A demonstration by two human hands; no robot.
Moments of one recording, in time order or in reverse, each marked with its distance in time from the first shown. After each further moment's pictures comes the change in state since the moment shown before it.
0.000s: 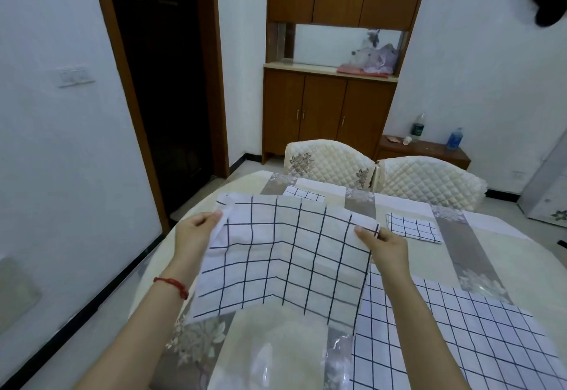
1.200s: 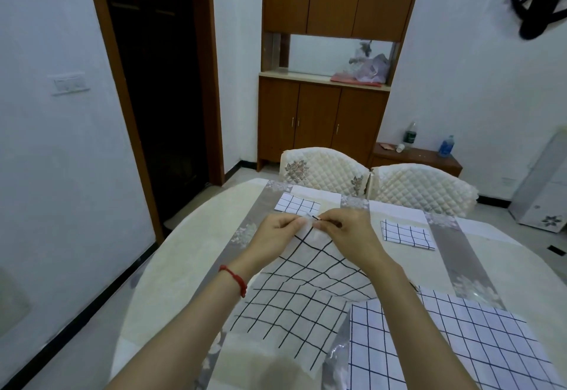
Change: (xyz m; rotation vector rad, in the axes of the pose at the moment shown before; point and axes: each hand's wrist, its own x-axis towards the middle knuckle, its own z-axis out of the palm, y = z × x) left_hand -0.050 0.037 0.089 0.070 -0.690 0.367; right_hand -0.003 -0.049 0.041 -0.600 -0.353 -0.676
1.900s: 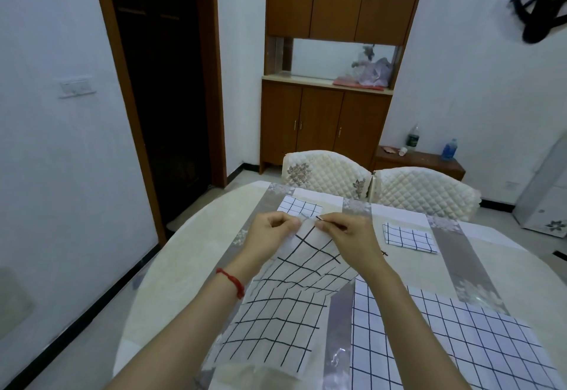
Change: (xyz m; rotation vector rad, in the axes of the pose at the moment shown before) left_hand 0.000 -0.002 -0.007 -0.055 0.190 -0.129; right_hand -0.007 0.000 0.005 0.149 0.120 0.054
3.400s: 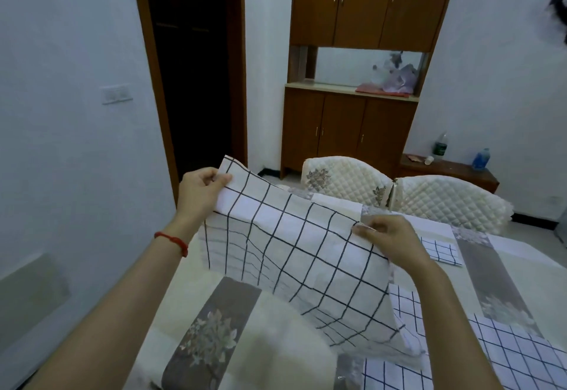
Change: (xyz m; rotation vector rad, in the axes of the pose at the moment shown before) left_hand 0.009 0.033 -0.122 0.290 0.434 0.193; right_hand 0.007 0.019 -0.046 -0.049 -0.192 0.224
